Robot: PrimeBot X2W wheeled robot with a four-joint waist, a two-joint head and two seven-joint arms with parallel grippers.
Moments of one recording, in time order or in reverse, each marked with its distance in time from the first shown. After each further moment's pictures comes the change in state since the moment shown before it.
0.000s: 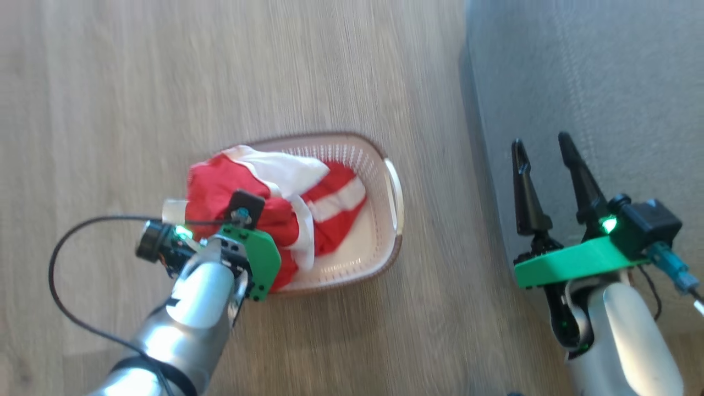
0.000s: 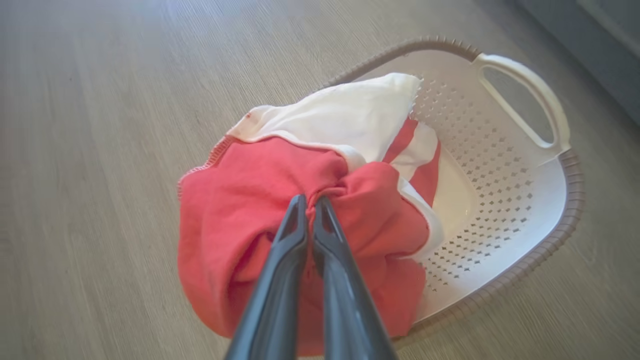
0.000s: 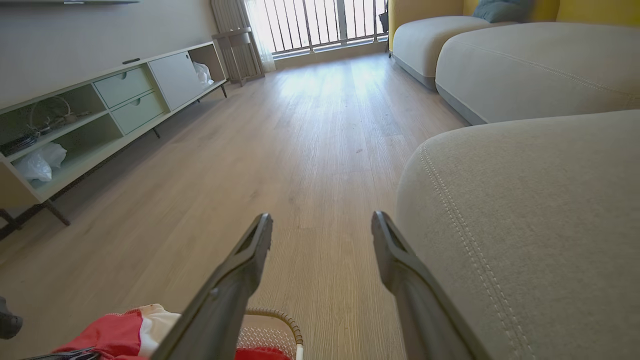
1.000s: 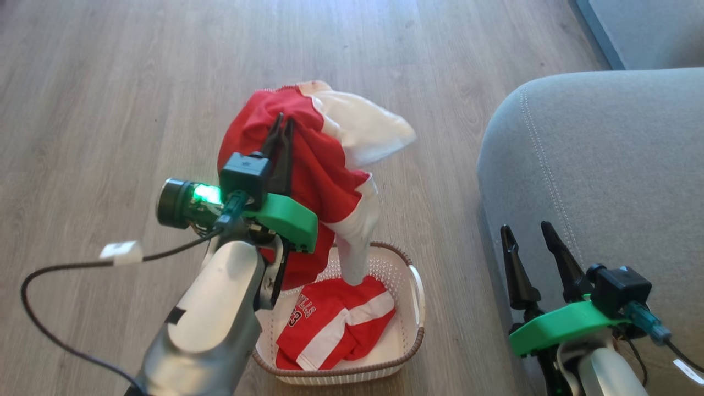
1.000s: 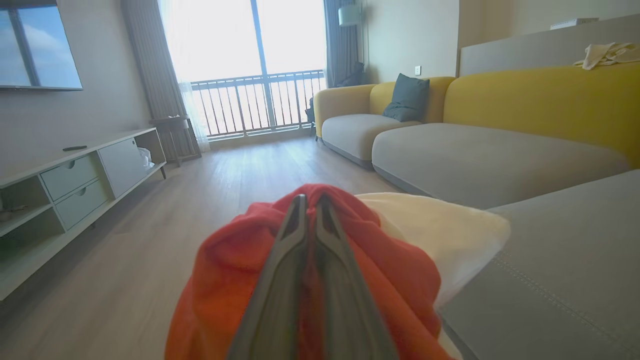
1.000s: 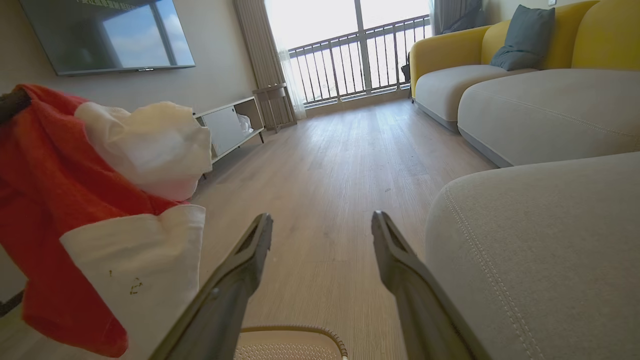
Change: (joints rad) left arm 0.214 0.003 0.168 -0.755 -0.018 0.096 -0.049; right arm 0.177 0.000 0.012 0.105 0.047 0.000 0.000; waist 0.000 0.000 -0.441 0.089
